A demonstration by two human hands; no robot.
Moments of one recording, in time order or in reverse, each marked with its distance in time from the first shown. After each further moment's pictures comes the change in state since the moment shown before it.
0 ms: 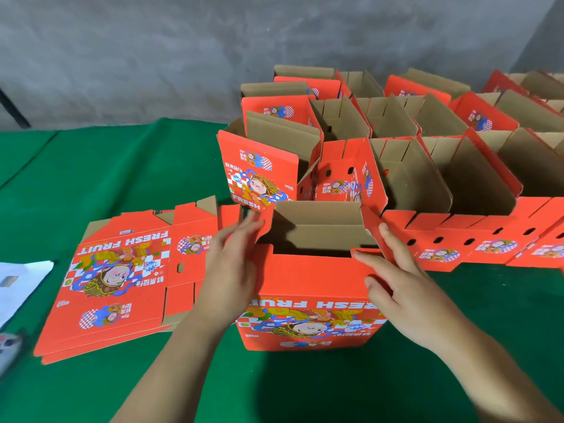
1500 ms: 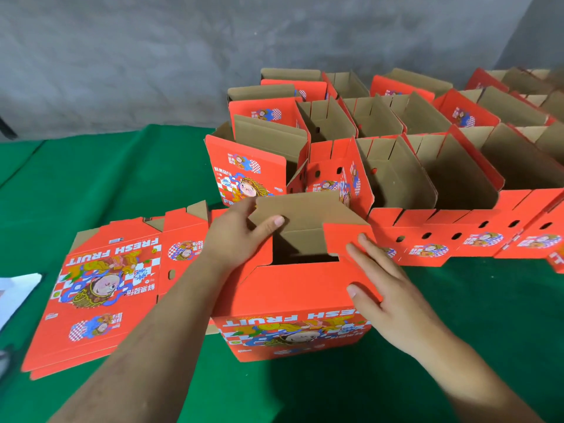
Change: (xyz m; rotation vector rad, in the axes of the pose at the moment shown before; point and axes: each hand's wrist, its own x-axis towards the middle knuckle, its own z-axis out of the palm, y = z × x) left_hand 0.080 0.008 0.012 0.117 -0.222 -0.101; right_hand -0.010 0.010 0.021 0.209 0.126 -0.078
